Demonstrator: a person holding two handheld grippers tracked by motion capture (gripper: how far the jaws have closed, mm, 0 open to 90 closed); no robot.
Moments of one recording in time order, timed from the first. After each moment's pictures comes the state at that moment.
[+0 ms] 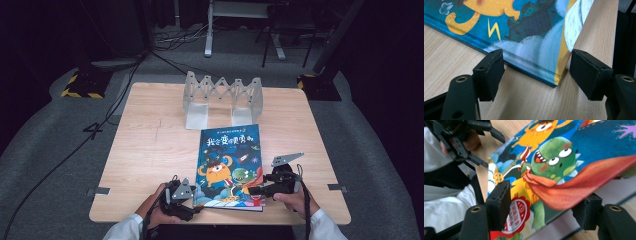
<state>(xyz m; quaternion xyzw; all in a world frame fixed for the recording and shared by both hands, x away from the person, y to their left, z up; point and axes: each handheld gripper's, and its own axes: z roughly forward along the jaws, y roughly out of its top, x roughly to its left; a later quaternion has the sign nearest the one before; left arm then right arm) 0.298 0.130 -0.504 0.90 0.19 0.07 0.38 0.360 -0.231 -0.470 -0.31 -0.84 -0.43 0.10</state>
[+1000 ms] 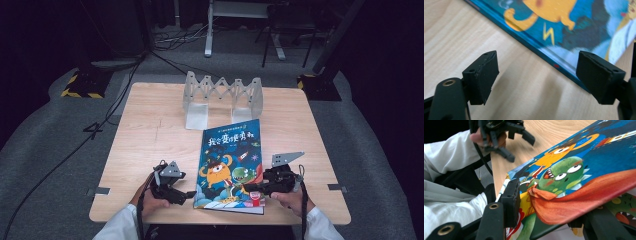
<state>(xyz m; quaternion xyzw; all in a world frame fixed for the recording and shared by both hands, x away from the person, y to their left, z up) 0.343 0.159 -0.492 0.87 0.29 0.02 0.40 0.357 -0.222 -0.458 -0.24 -0.83 -0.50 0.10</state>
